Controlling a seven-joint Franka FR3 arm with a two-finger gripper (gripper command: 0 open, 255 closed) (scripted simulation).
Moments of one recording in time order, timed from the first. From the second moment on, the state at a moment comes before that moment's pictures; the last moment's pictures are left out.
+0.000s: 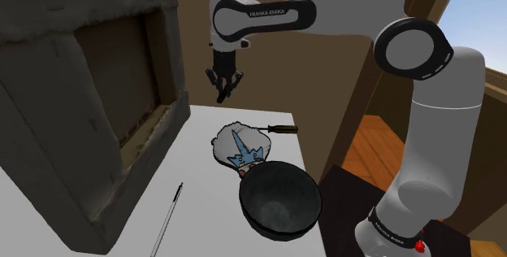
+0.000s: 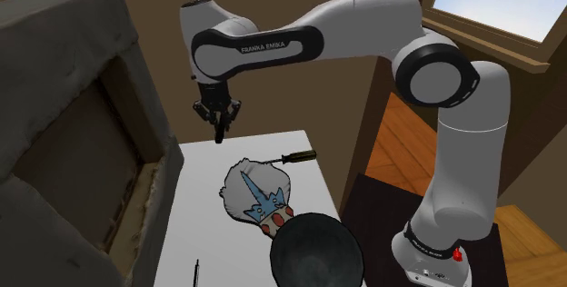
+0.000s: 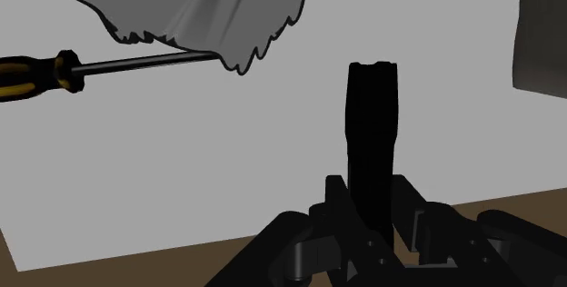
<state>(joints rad) -0.07 0.32 0.27 -1.46 -0.08 1.76 1.26</state>
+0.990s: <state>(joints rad) -0.05 0.33 0.28 -1.26 -0.09 1.57 1.27</state>
